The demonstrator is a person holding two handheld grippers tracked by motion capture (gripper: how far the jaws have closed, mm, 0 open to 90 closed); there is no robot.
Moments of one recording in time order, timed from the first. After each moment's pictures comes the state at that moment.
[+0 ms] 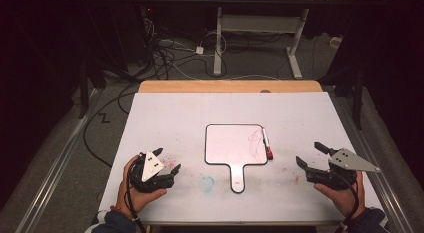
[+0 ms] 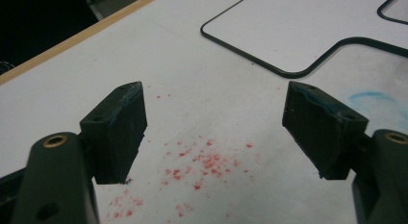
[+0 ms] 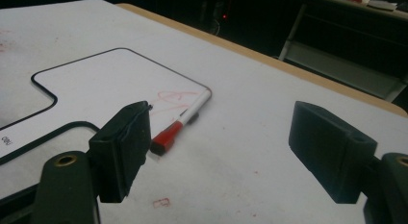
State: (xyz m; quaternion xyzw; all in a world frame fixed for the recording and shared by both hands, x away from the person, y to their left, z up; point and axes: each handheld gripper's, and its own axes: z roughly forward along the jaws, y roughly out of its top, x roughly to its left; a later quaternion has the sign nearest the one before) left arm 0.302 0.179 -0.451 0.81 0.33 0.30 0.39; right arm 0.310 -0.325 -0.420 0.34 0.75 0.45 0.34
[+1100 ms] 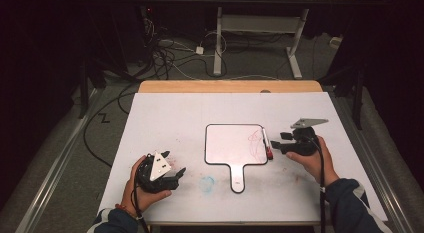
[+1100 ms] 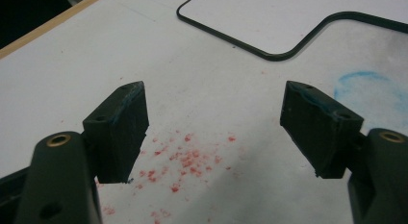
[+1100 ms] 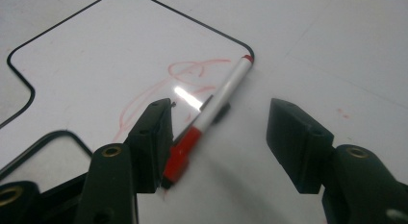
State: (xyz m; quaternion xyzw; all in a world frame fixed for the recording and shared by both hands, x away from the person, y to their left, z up) left arm 0.307 0.168 -0.463 0.83 0.31 0.27 0.38; right arm 0.425 -0.274 -0.434 0.40 0.83 0.37 0.14
